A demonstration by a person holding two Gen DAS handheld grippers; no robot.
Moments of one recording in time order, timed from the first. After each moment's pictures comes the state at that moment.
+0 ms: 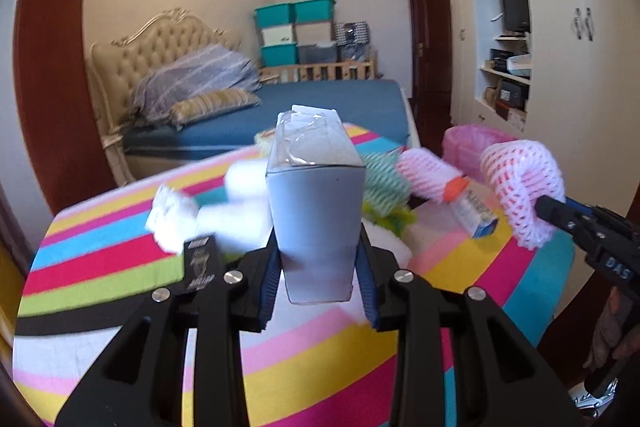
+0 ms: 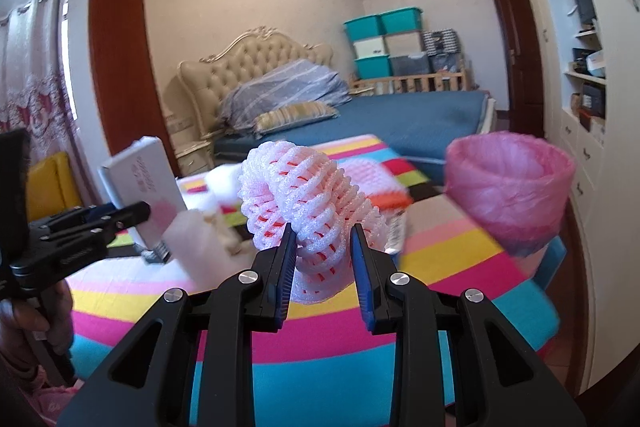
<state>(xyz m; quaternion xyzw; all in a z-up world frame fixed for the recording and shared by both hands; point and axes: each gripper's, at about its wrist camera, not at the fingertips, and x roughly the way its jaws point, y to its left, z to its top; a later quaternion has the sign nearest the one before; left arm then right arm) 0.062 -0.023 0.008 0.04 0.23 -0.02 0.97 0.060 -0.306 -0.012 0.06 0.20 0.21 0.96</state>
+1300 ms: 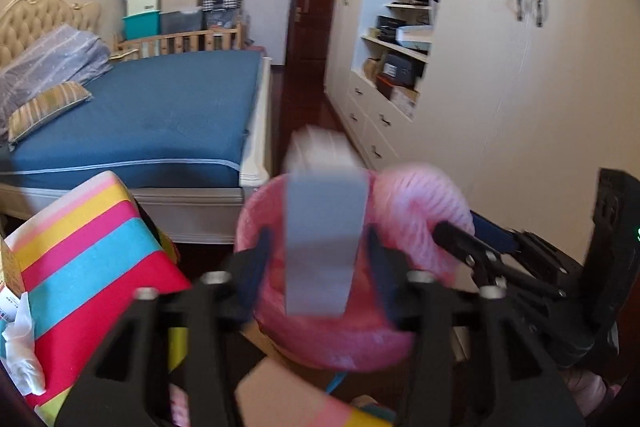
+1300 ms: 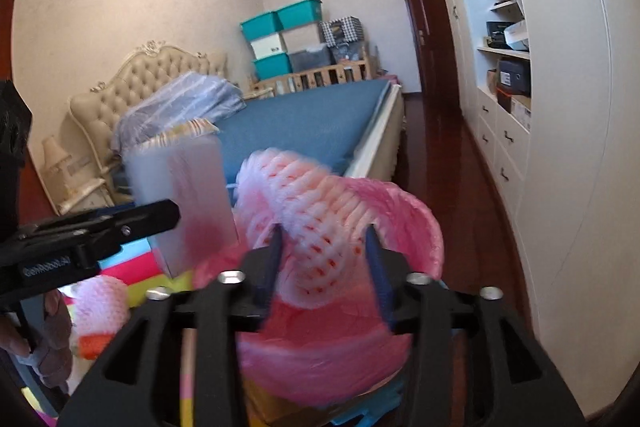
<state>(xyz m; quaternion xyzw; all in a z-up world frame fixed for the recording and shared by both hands) 0.368 -0.271 0.004 0.02 0.30 -0.23 0.92 0.288 -0.499 -0.012 0.09 0.23 0.05 0.97</state>
